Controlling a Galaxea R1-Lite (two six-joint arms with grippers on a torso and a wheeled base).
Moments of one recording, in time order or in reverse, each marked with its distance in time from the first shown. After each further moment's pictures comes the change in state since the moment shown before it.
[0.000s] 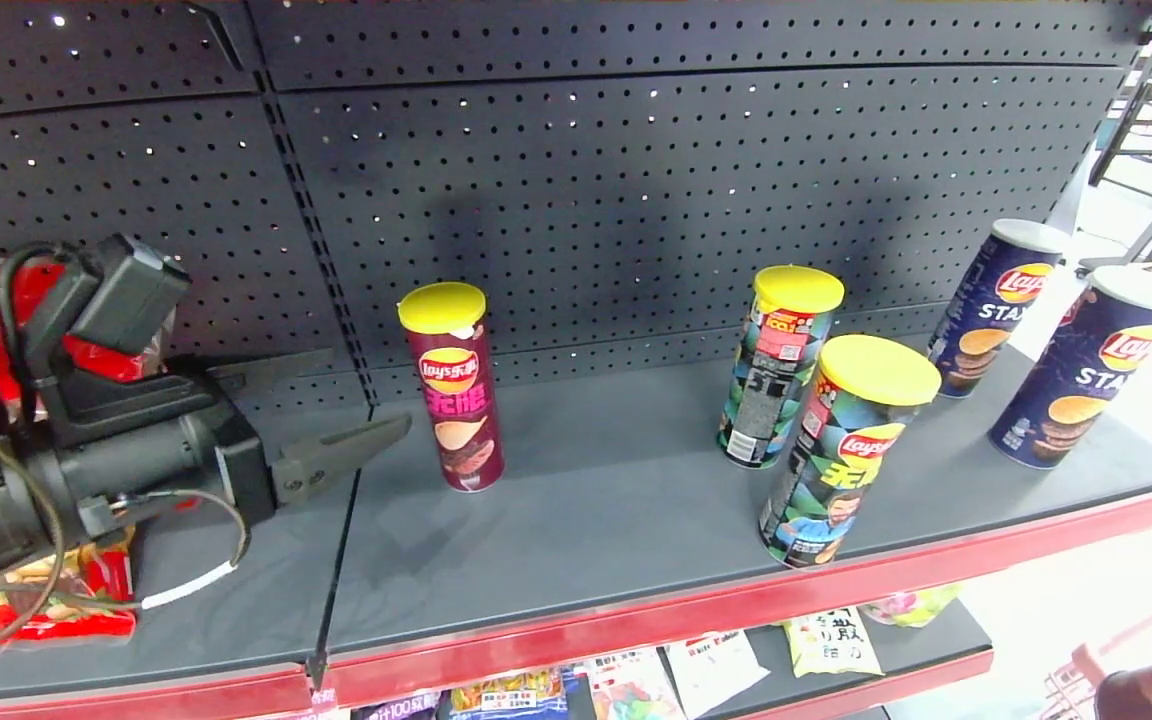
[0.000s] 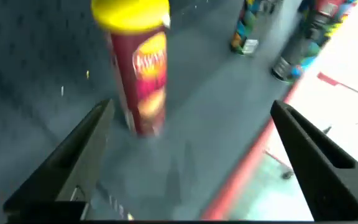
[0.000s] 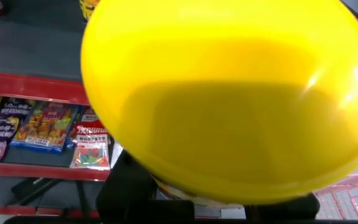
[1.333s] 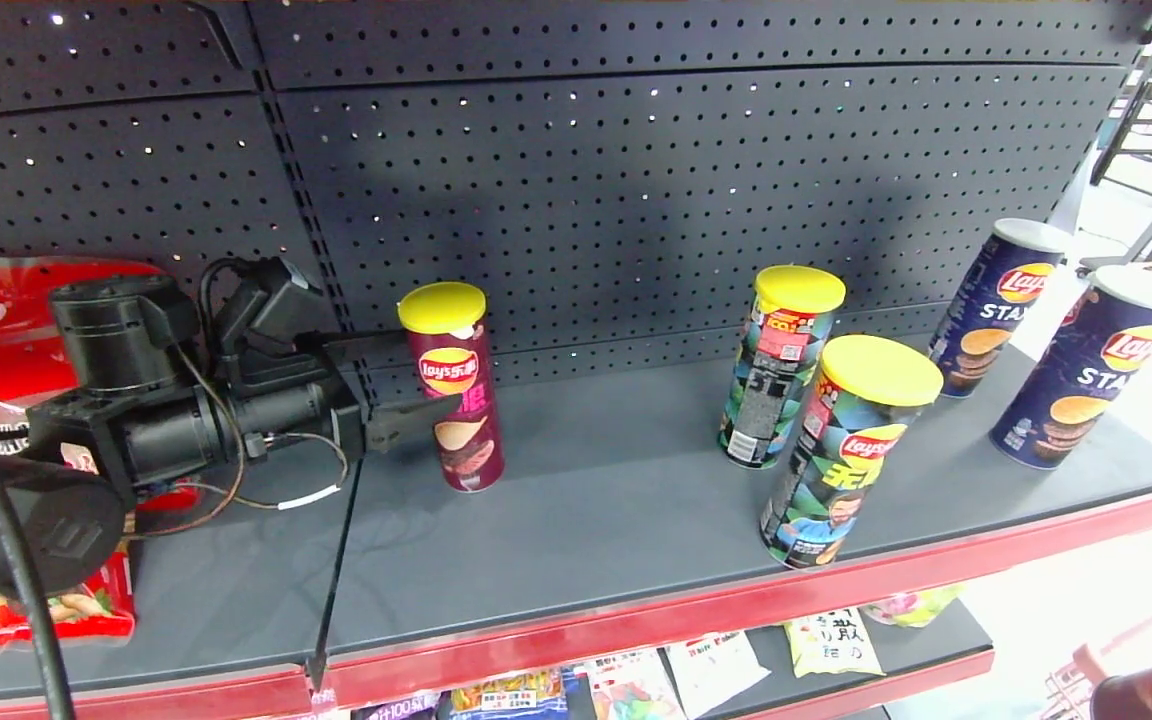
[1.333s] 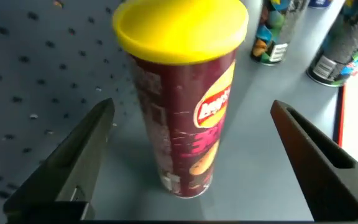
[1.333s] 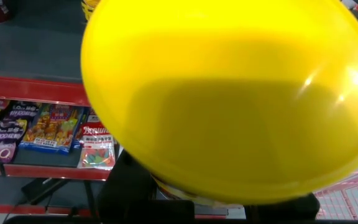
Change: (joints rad) left arm 0.097 0.411 -0.120 -0.295 -0.226 0.109; right arm -0.001 0.009 -0.001 0.007 -0.002 0.030
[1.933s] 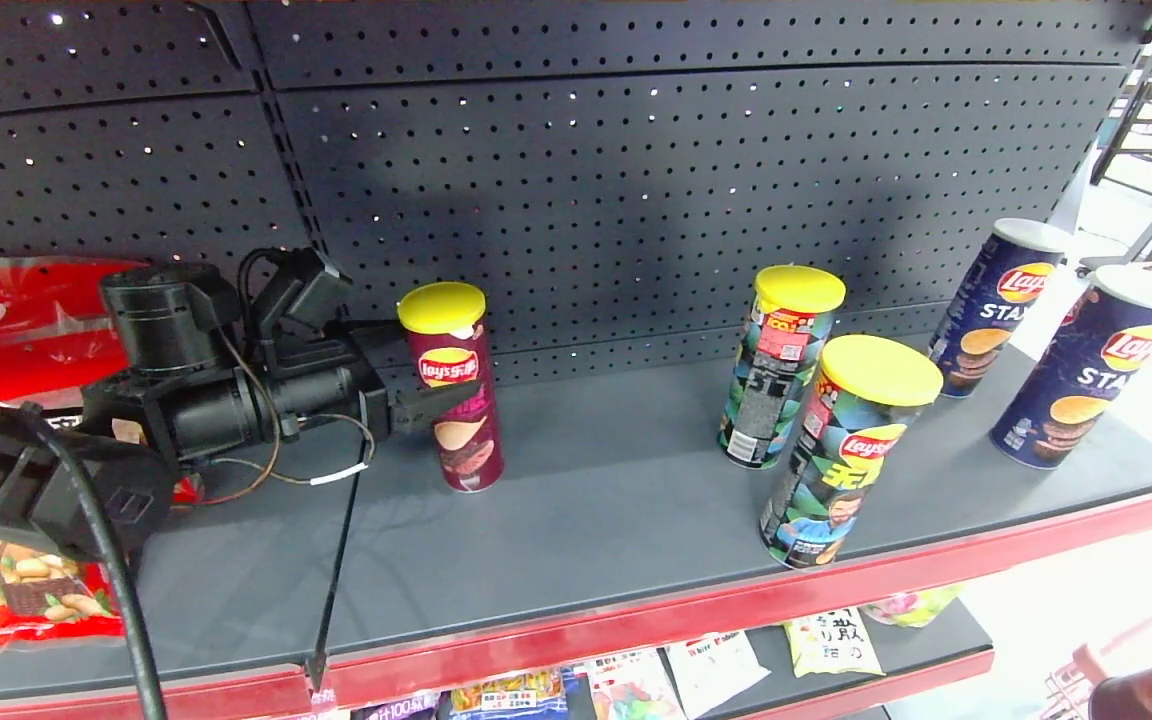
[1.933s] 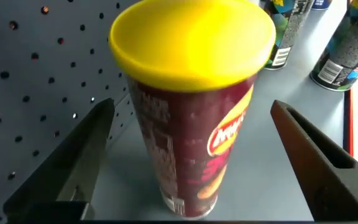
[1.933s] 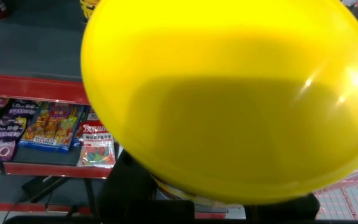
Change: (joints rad) left arm -0.020 0.077 -0.092 -0.002 -0.001 0.000; right arm -0.001 0.011 0.000 0.000 0.000 0.000
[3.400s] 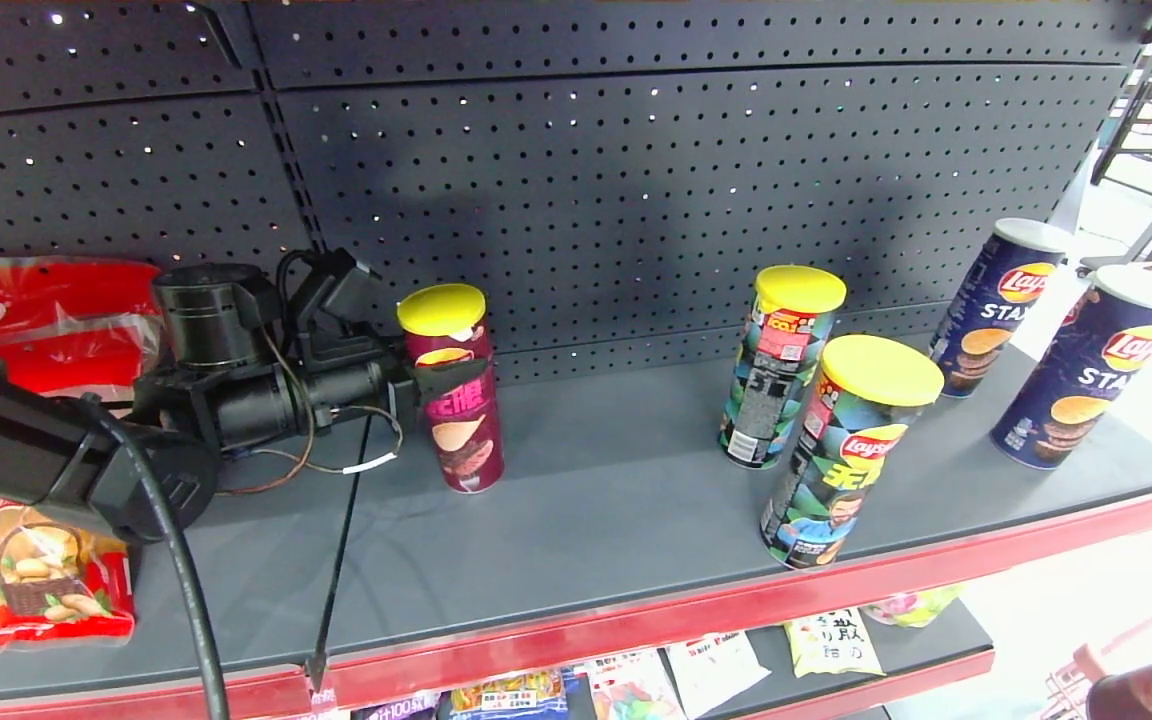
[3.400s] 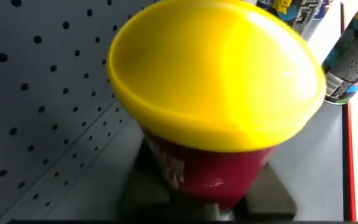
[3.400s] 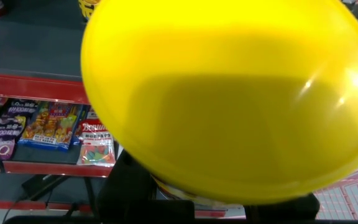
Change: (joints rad) left arm -0.036 0.063 -0.057 -0.001 0.013 -0.074; right arm 0.000 0.020 -0.003 -0.006 -0.002 0.000
